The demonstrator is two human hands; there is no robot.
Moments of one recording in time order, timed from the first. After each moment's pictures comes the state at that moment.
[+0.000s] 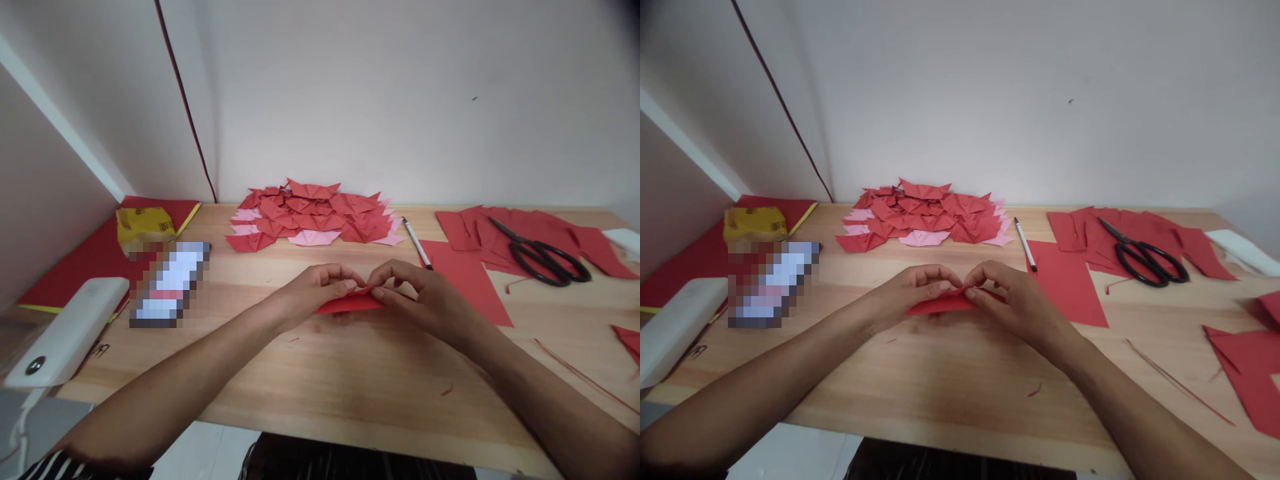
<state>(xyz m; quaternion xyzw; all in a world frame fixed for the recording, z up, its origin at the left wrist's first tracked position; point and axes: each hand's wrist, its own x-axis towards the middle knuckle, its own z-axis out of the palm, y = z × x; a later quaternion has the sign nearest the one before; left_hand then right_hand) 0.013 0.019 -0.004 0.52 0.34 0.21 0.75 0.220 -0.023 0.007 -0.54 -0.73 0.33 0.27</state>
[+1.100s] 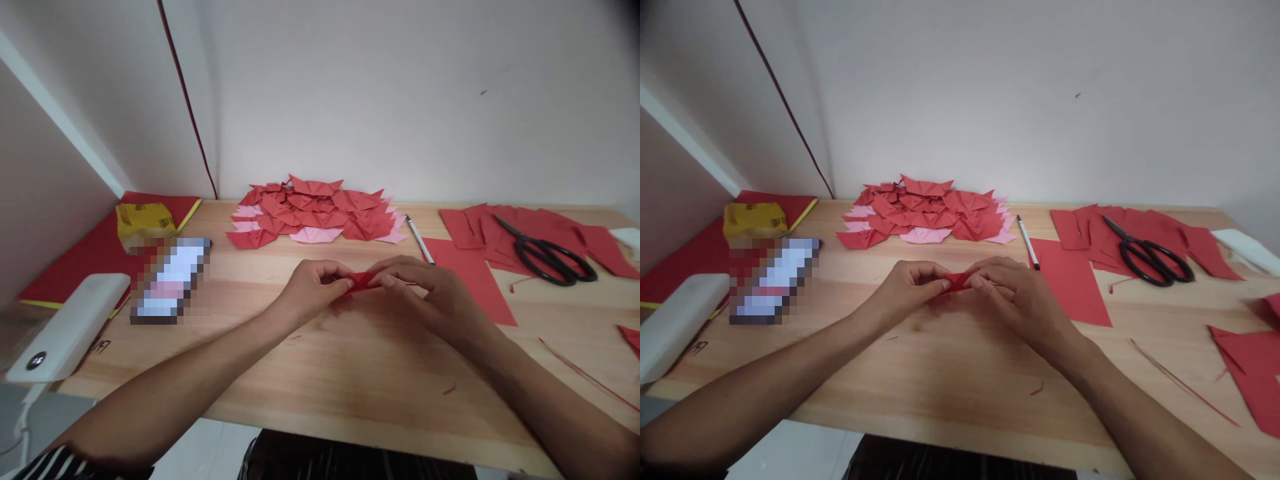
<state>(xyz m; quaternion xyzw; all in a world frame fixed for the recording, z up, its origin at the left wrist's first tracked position) 0.019 0.012 -0.002 0.58 0.46 0.28 0.61 0.218 -0.023 0.004 -0.49 -0.76 0.26 0.33</state>
